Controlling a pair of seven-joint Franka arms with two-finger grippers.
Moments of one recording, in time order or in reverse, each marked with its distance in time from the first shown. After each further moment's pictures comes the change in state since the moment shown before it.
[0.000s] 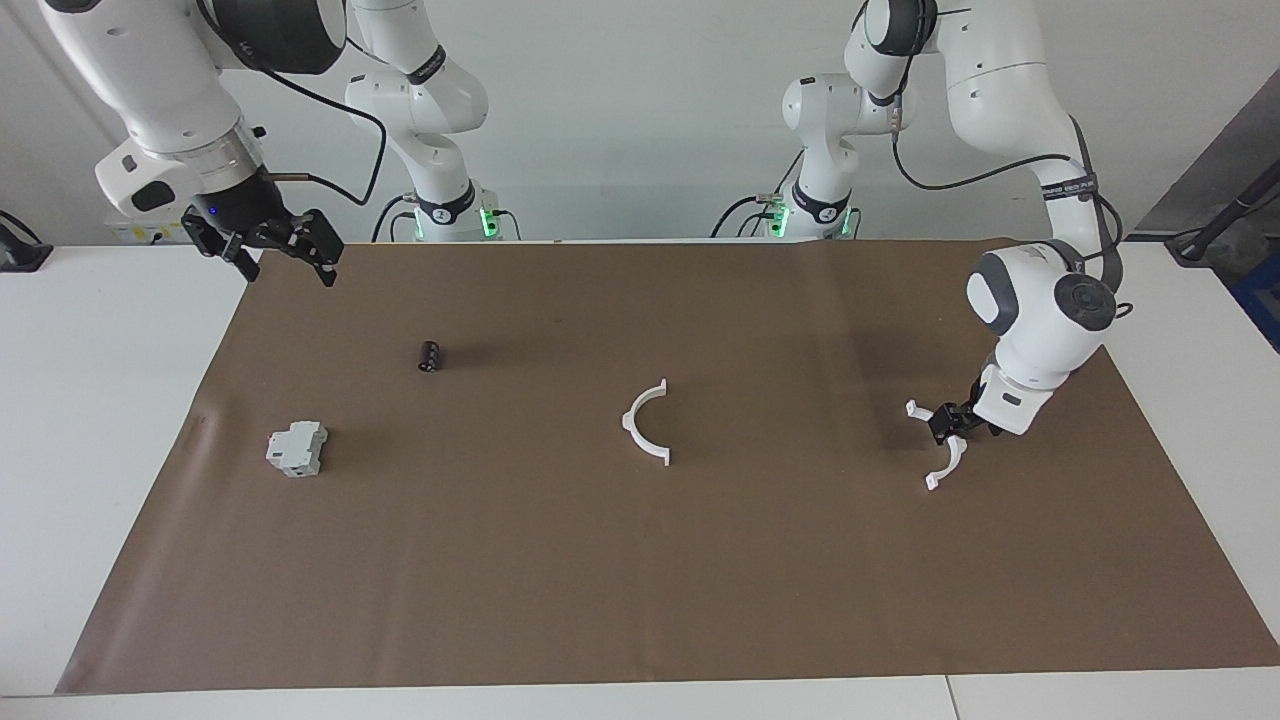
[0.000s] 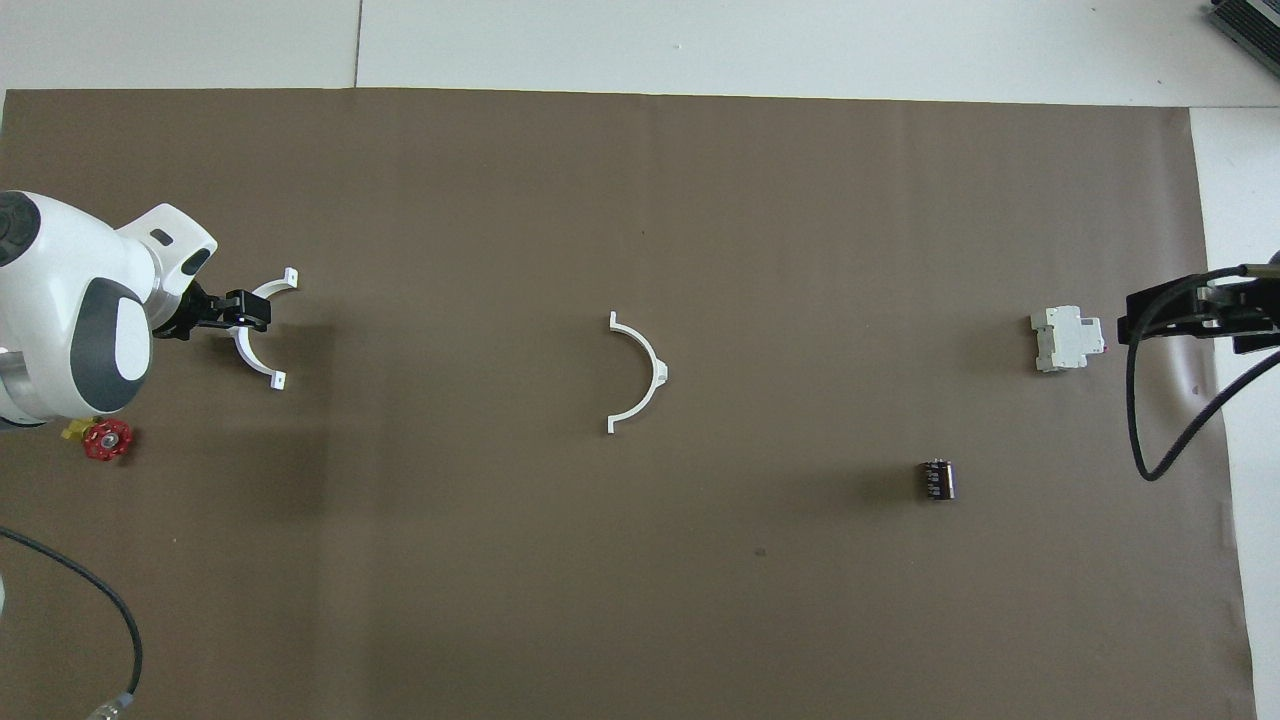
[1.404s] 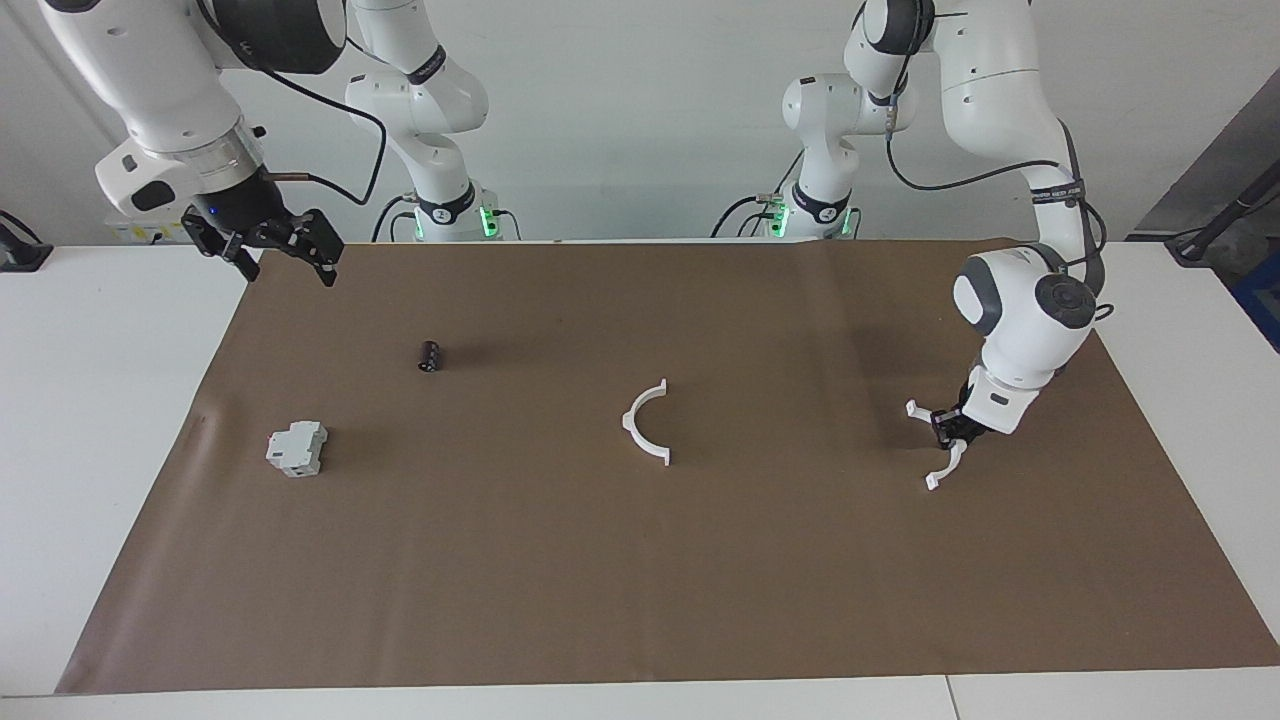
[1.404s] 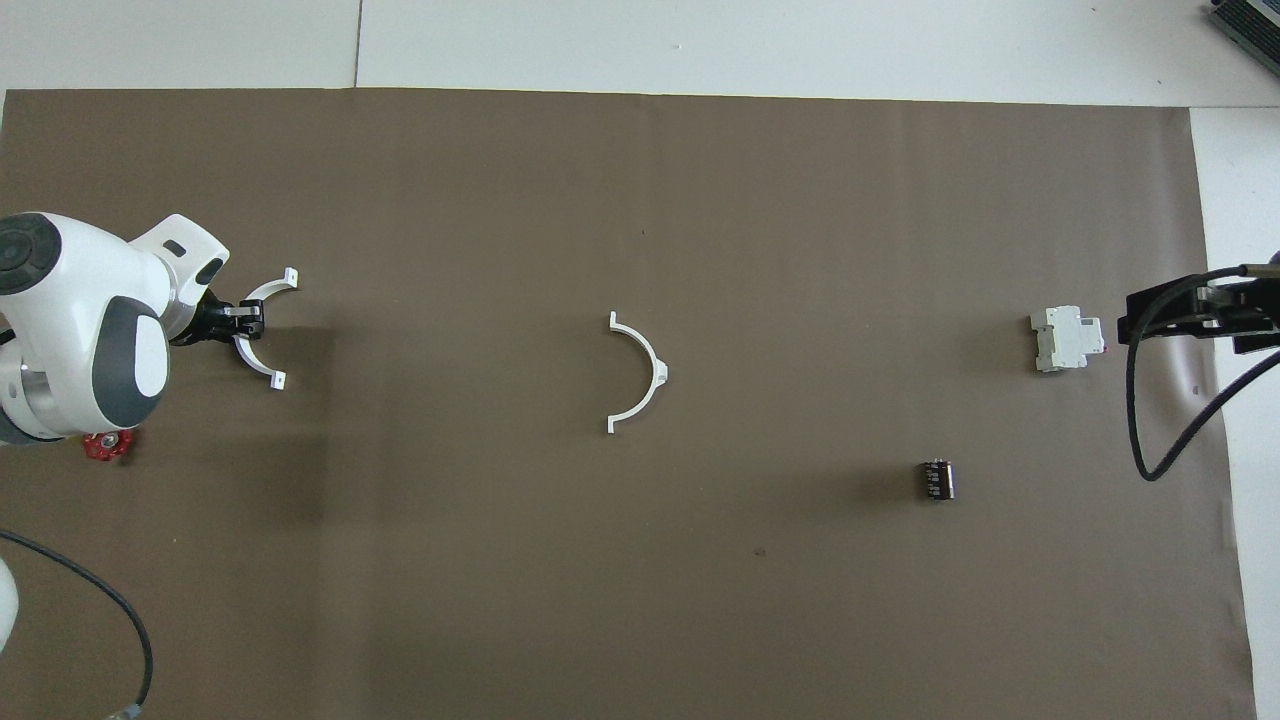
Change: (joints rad) left arm -0.011 -0.013 -0.005 -0.059 -0.001 0.080 -0.034; right arm 0.000 0.000 0.000 0.000 0.000 0.000 0.000
